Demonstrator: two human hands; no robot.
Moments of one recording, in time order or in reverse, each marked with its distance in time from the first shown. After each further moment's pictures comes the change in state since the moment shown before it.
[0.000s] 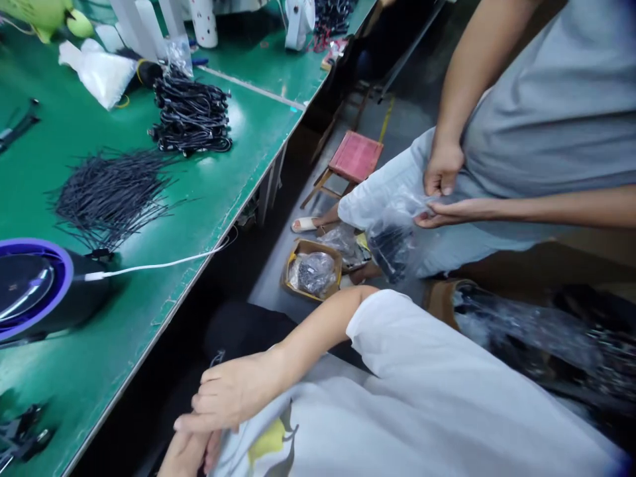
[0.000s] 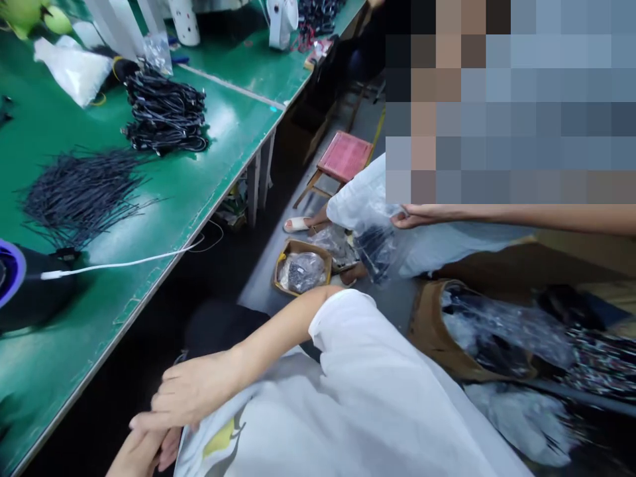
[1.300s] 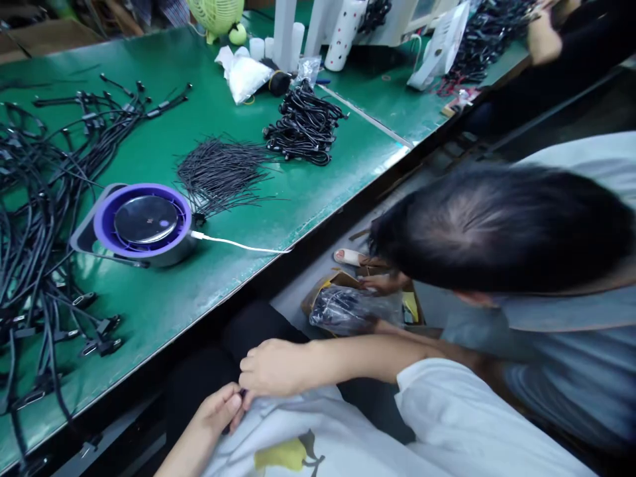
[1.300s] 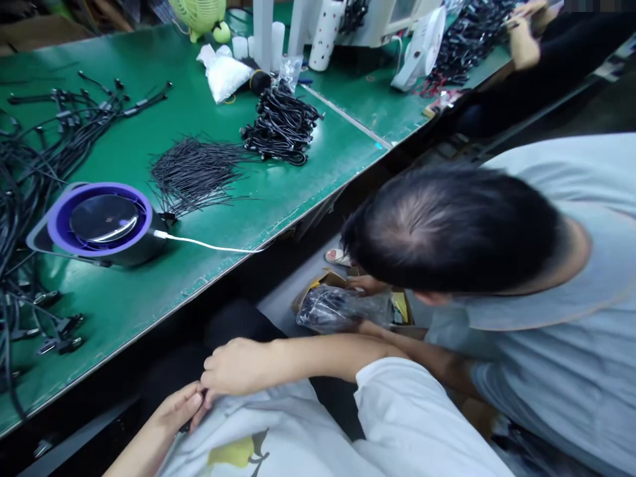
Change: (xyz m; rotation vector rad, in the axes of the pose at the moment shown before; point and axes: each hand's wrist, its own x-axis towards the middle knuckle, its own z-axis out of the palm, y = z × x) left_hand -0.002 0.012 0.019 -0.156 -0.142 0.087; right_hand -0.002 0.028 -0.005 0.001 -0.338 0.071
